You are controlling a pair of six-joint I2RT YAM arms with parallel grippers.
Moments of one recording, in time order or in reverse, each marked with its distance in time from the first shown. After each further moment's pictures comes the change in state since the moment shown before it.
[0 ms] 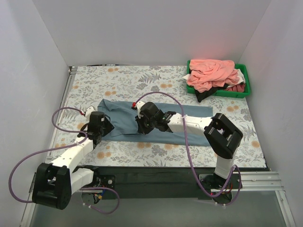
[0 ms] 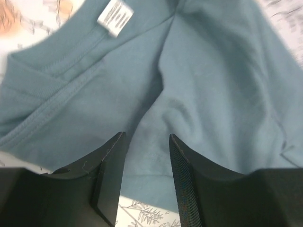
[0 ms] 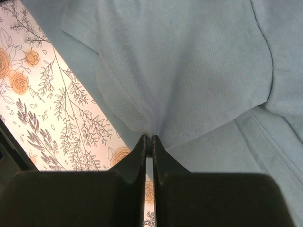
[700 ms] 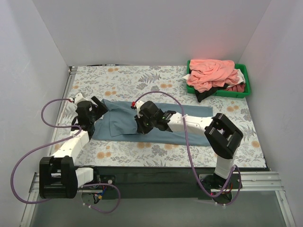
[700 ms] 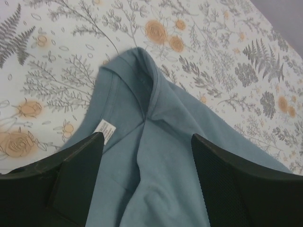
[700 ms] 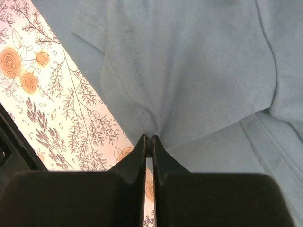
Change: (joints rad) left arm 0.220 0.127 0.112 0.286 0.127 0.157; right arm 0.000 0.008 0.024 -0.016 -0.028 0.002
